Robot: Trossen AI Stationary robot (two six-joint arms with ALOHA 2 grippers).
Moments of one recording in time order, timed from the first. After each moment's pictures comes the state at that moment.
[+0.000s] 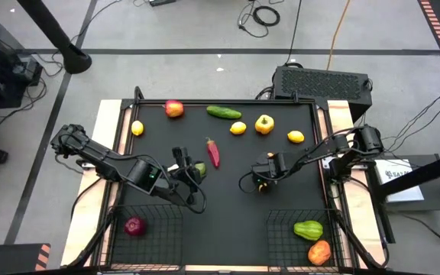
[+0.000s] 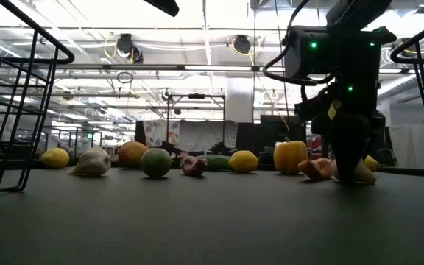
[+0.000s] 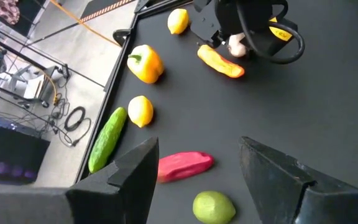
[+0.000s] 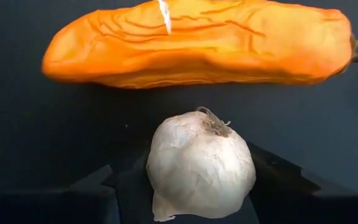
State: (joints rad) left arm -0.42 1.49 1.34 -0.74 -0.74 -0.12; right arm 0.11 1.66 0.89 -0.81 0.20 0.88
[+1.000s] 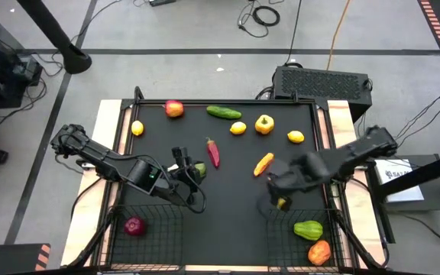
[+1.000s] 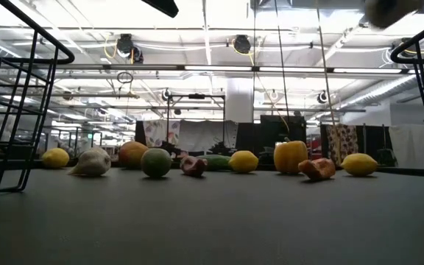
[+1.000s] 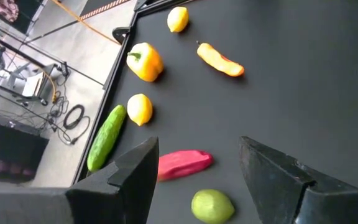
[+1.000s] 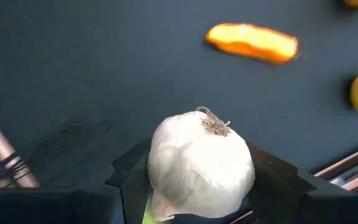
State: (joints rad) left arm -0.42 1.49 1.34 -0.75 -0.74 -0.14; right arm 0.43 1.53 1.58 -1.52 0.15 0.98
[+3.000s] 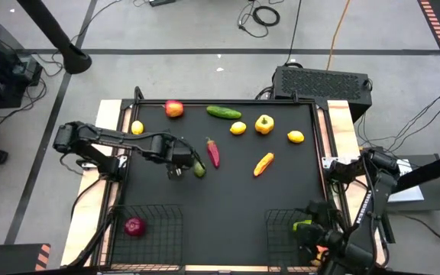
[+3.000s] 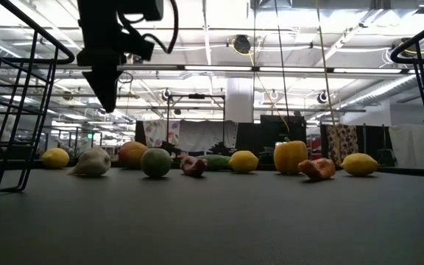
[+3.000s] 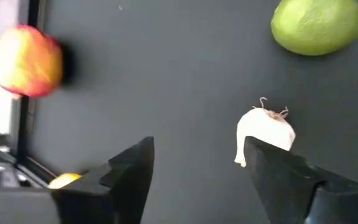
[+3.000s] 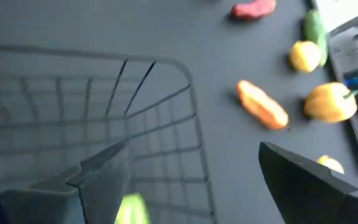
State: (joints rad) left arm -0.03 1.49 1.15 -1.16 -0.37 -0.35; right arm 1.09 1.76 1.55 -1.57 0.70 1.25
